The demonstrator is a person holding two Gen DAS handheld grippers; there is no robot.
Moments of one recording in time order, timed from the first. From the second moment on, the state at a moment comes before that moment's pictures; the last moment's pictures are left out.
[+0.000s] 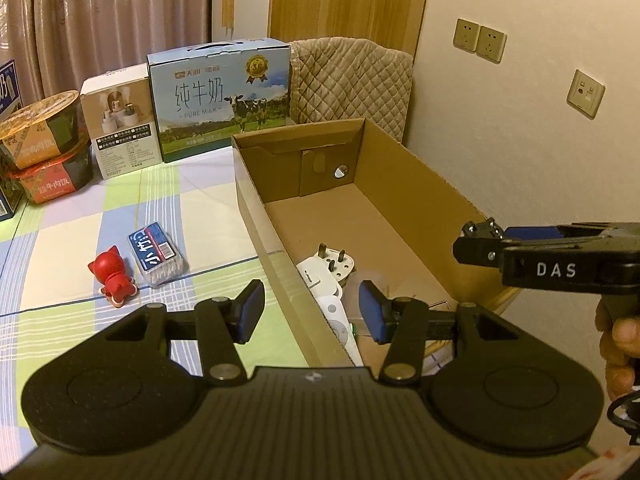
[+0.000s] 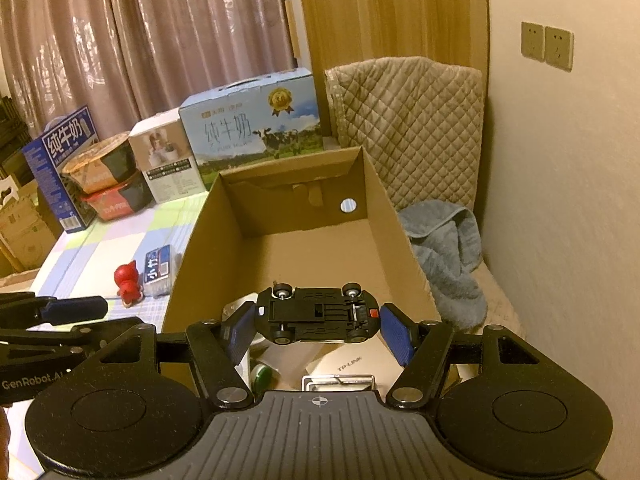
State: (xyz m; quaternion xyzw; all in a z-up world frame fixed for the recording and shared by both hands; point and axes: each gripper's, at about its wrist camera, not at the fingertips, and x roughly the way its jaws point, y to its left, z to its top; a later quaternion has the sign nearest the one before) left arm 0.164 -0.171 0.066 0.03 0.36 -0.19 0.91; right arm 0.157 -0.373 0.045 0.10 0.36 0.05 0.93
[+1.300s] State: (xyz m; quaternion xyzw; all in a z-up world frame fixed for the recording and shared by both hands) left arm 0.132 0.001 0.065 -0.01 0.37 -0.06 0.93; right arm 0.128 -0.287 0.087 0.10 0.30 0.13 0.94
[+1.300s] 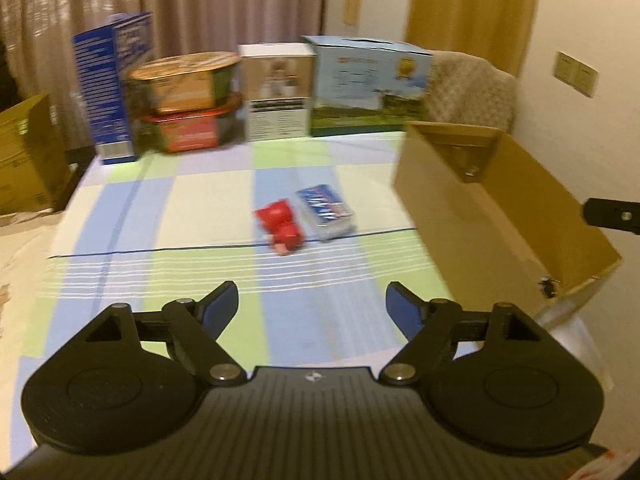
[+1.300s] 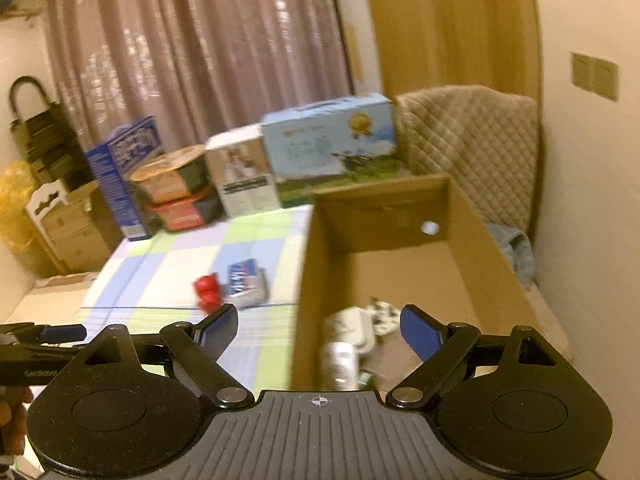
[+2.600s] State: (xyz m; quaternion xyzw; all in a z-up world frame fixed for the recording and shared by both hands) left arm 0.271 0.086 -0.022 -0.01 0.36 -0.02 0.93; right arm 0.293 -0.122 -0.055 0.03 0.35 0.16 0.92
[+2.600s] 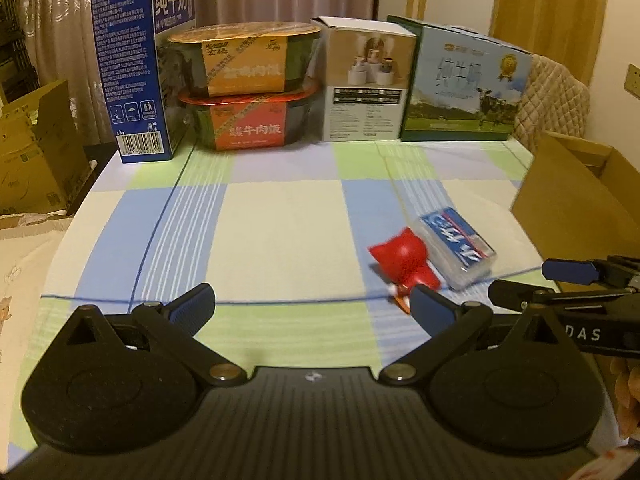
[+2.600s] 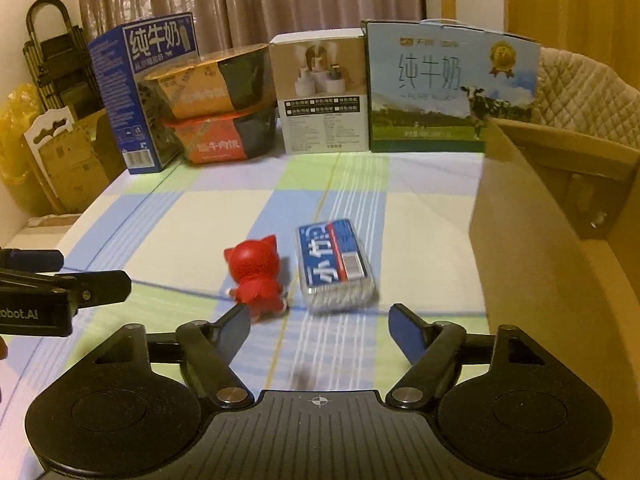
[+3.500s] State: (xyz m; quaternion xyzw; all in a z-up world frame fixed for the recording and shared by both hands) left arm 0.297 0.100 -0.052 -0.02 0.39 -0.04 0.92; right arm 0.321 -0.098 -0.089 -0.02 0.38 0.25 0.89
